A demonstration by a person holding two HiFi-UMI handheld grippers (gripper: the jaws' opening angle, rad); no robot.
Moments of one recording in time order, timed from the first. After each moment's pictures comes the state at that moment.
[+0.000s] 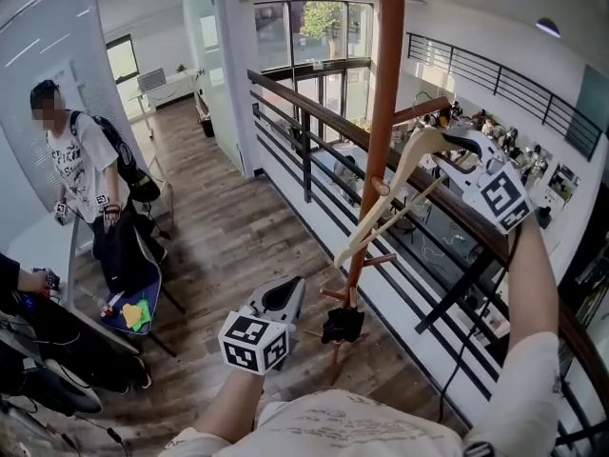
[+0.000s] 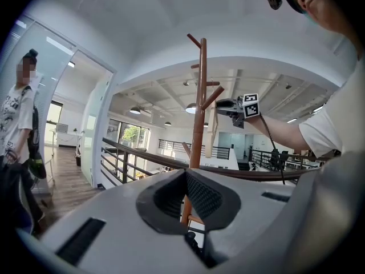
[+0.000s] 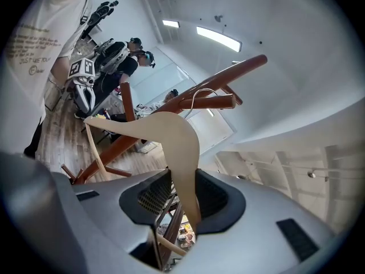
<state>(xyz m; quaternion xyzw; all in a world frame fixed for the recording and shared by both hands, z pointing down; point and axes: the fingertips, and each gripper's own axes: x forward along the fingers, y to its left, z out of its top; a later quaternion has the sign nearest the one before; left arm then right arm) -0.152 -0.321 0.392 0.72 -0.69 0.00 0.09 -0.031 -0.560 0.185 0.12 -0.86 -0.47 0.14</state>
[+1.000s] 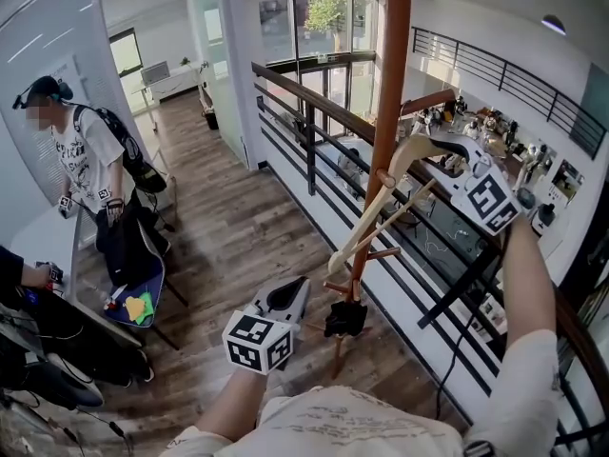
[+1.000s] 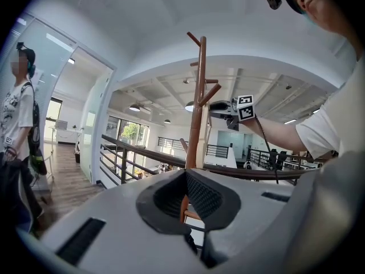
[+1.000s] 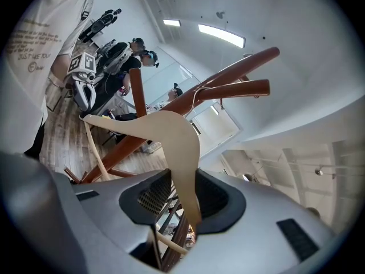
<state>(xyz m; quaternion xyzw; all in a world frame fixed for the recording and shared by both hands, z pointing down) -0.143 -0.317 0.400 0.72 -0.68 0.00 0.10 -0.056 -0.556 0.218 0.10 -0.87 -0.46 0.16</state>
